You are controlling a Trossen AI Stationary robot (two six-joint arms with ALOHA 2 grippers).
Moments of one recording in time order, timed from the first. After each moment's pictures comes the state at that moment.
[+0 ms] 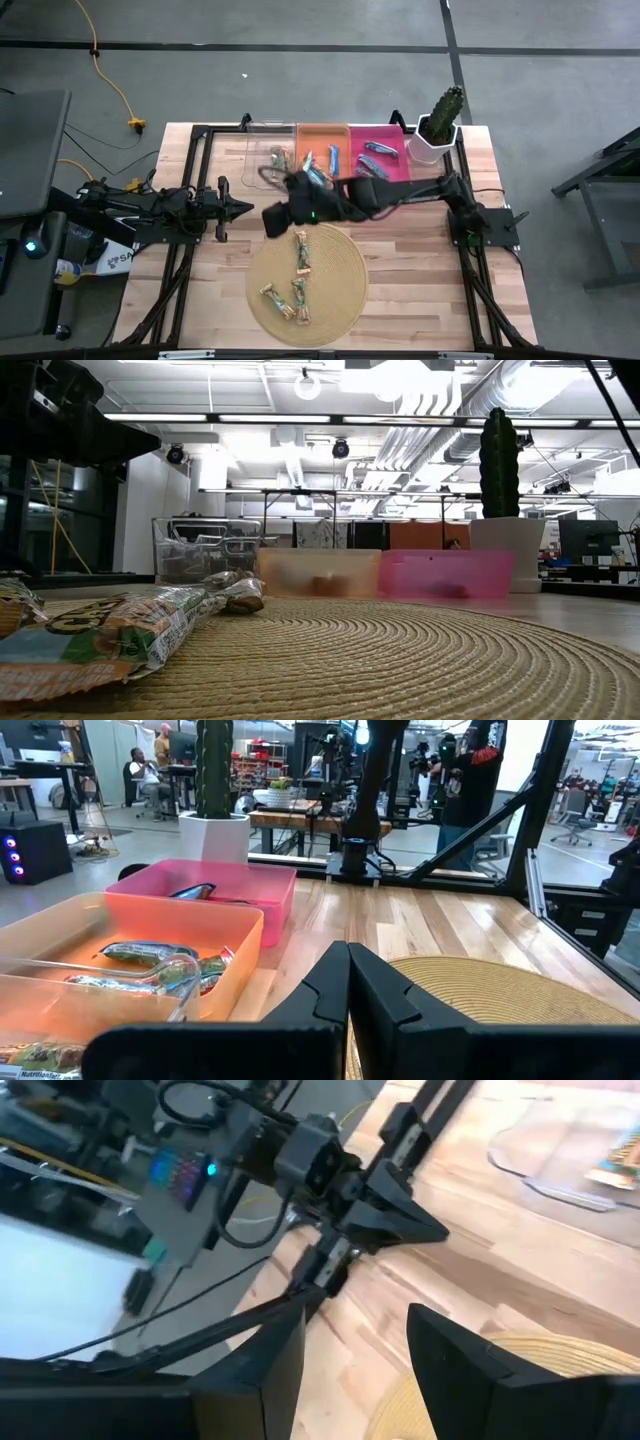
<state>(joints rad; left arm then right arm) -0.20 0.05 0.01 0.05 -0.30 -0.06 0.18 2.11 2.31 -0.74 0.29 1.09</state>
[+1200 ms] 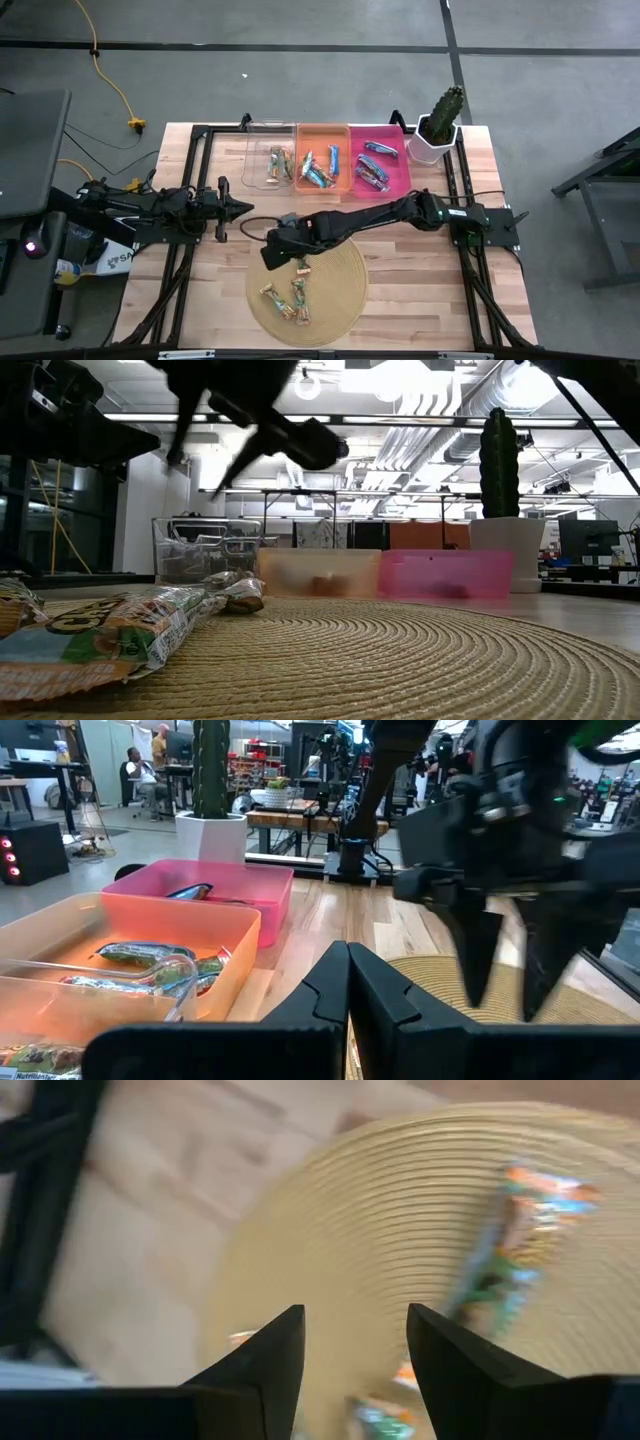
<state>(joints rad) -0.20 0.05 0.01 0.05 -0.29 -0.06 0.20 2.40 2.31 -0.94 0.10 1.30</state>
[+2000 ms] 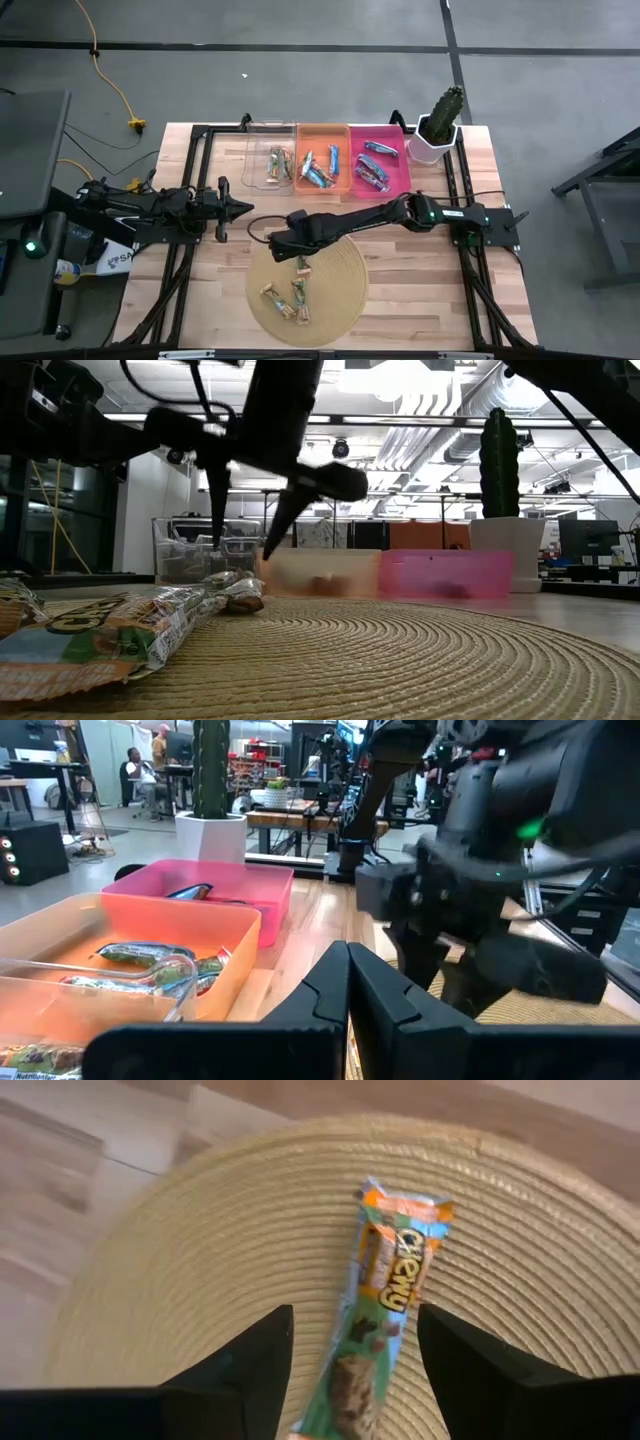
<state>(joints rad) -0.20 0.05 0.01 0.05 -0.29 -0.06 0.19 2.48 2.31 -1.10 0.20 1.39</state>
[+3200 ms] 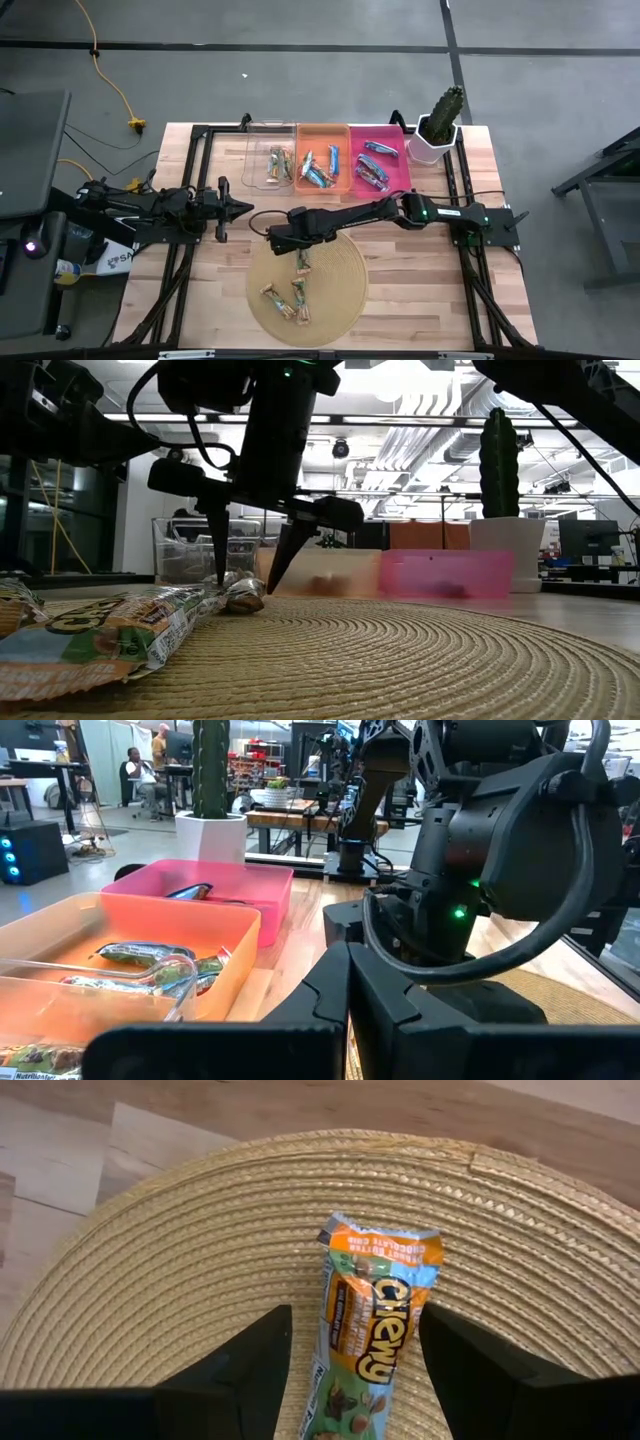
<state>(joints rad) -0.20 0.05 0.01 0.05 -0.29 -0.06 0.14 2.54 2.31 -1.09 0.17 1.42</state>
